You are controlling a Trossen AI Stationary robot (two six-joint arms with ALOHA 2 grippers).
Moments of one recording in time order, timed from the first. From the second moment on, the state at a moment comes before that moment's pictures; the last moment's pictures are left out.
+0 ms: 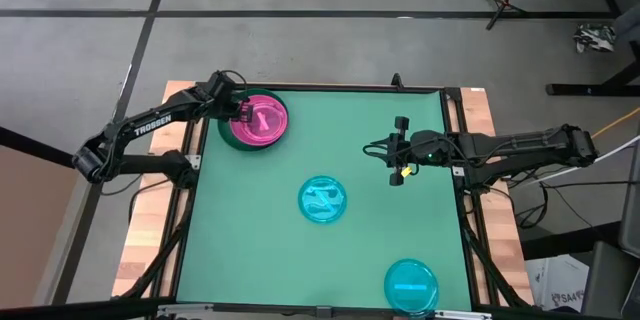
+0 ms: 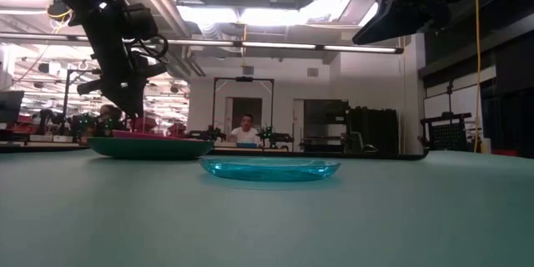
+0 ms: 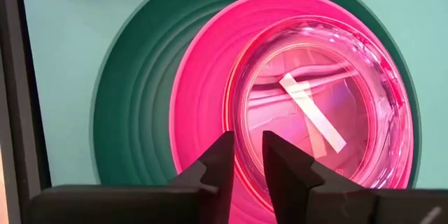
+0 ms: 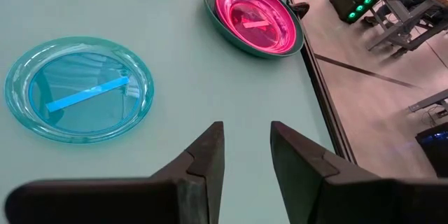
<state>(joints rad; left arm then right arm) 0.91 1.10 0.66 -0.59 -0.07 -0.51 0.03 1.01 0.71 -0.24 0.29 -0.32</state>
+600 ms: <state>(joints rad) 0.76 1.10 0.66 -0.59 -0.07 -0.51 0.03 1.01 0.71 -0.24 0.07 -0.31</state>
